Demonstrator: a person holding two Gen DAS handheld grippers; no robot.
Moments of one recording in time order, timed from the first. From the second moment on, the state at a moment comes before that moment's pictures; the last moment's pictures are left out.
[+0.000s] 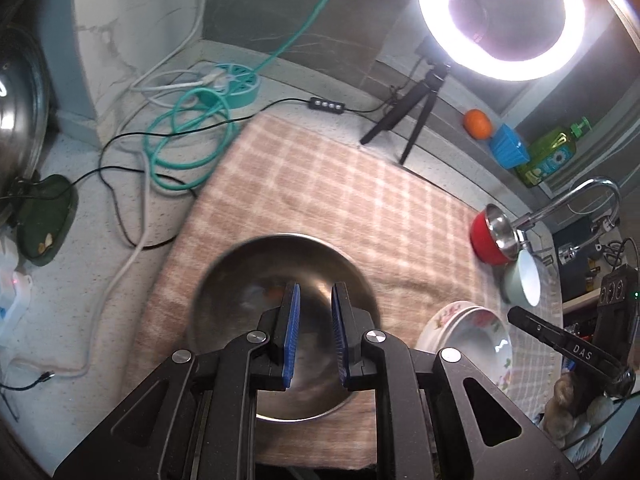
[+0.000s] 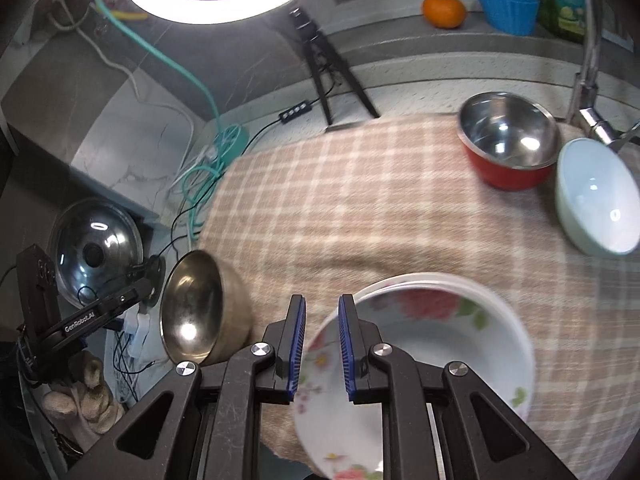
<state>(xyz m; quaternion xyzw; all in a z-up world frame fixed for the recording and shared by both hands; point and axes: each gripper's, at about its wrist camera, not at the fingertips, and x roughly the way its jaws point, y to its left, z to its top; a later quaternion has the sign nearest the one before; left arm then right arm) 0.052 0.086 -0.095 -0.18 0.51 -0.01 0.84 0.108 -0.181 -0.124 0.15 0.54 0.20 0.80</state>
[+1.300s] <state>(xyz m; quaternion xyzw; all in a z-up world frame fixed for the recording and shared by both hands) 0.190 -0.145 -0.128 -0.14 0.53 -0.13 0.82 0.244 -0.339 -0.136 0.07 0.50 0.10 0.85</state>
